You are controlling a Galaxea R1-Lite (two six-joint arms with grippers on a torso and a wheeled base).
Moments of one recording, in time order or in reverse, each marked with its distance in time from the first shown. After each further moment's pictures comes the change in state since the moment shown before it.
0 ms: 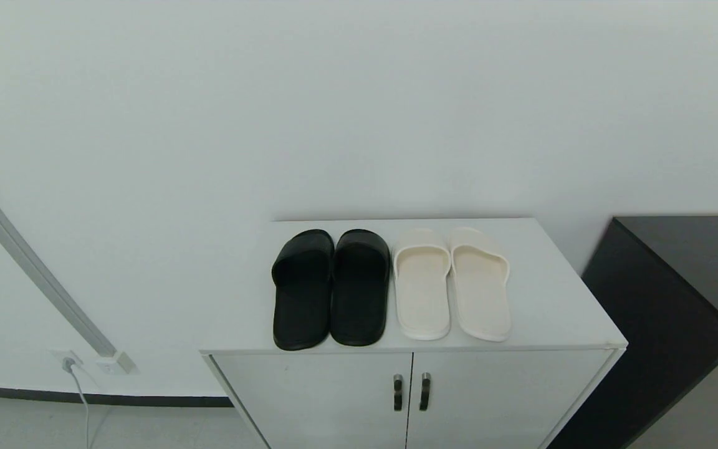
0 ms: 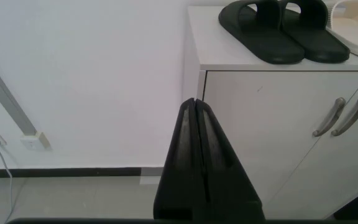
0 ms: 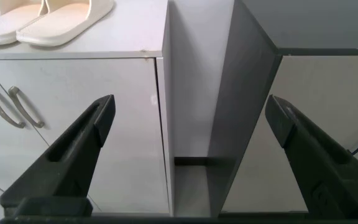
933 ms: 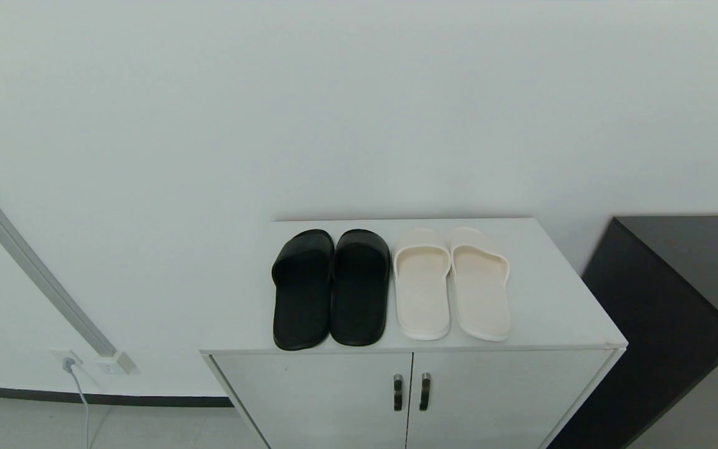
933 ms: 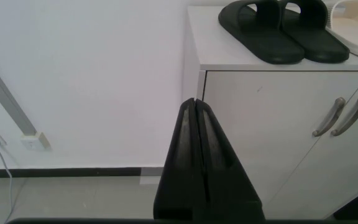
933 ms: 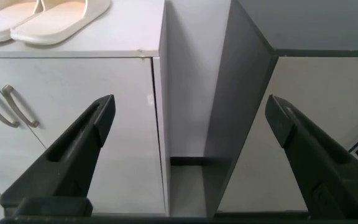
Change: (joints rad) left arm 0.000 0.000 0.000 0.000 -0.001 0.000; right arm 0.000 0.000 0.000 -0.002 -0.011 -0.015
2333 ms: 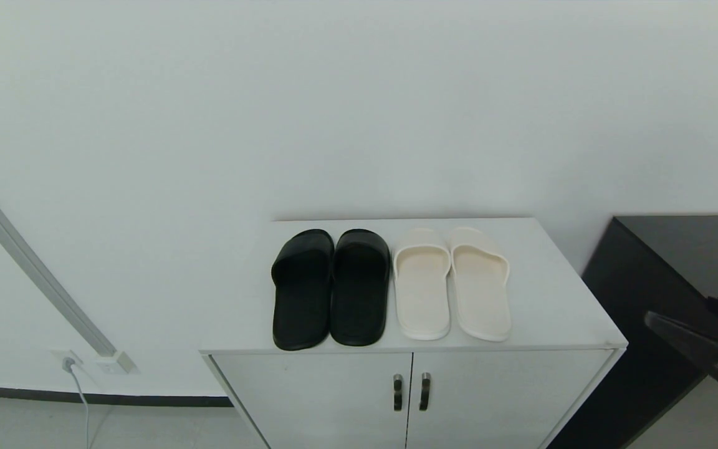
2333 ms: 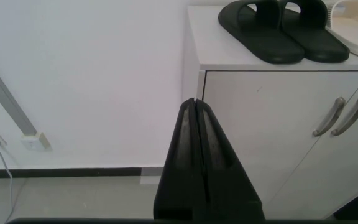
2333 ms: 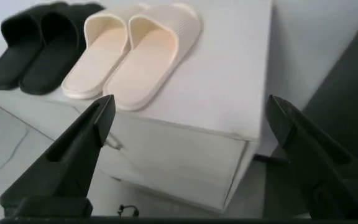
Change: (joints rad) left arm 0.000 0.000 0.000 0.000 0.000 0.001; right arm 0.463 0.978 -0.377 -0.459 -0.136 0.160
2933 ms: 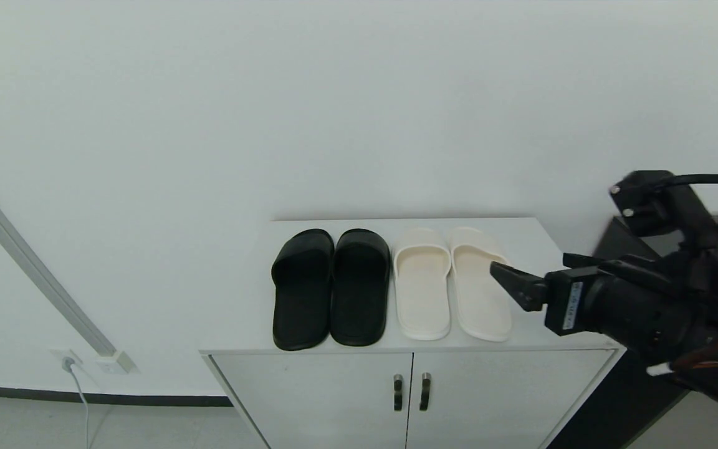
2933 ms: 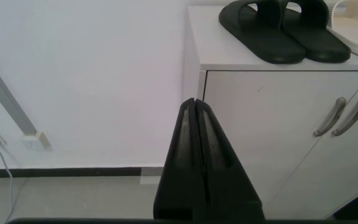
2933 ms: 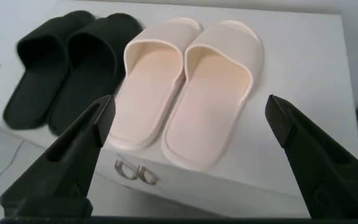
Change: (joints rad) left arm 0.000 0.000 0.000 0.000 0.000 0.000; right arm 0.374 0.441 -0.376 -0.003 -0.374 0.112
